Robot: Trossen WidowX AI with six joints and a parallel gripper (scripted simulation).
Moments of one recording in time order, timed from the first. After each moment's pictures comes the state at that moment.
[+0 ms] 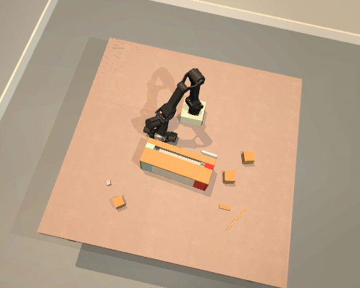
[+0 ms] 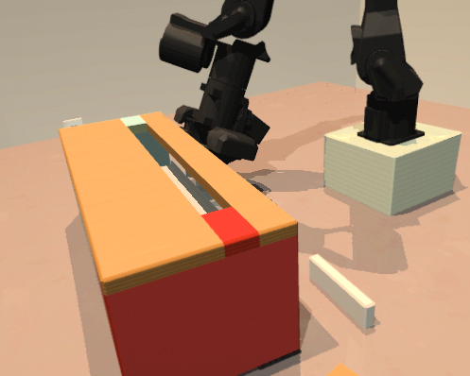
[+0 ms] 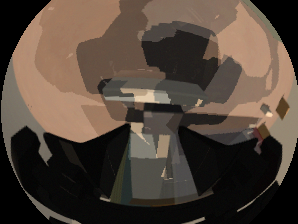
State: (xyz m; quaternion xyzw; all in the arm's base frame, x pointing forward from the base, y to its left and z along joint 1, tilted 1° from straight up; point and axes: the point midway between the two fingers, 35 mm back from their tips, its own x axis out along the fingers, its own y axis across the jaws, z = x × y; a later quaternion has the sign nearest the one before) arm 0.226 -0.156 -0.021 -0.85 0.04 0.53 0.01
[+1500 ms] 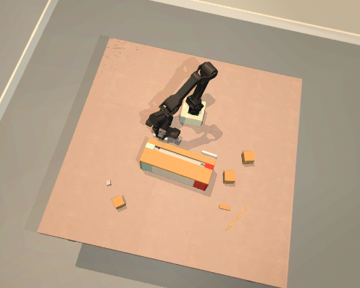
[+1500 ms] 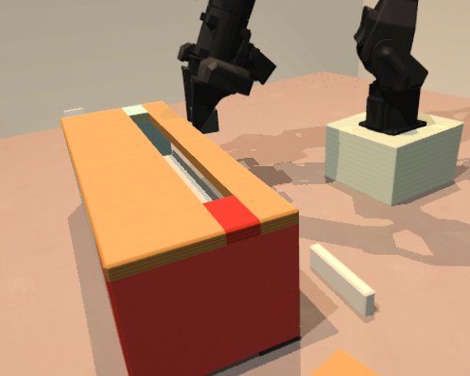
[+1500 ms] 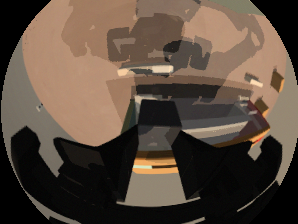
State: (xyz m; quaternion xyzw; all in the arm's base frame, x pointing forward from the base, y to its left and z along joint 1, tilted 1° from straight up) arm 0.225 -0.143 0.059 -0.84 0.10 0.53 0.05
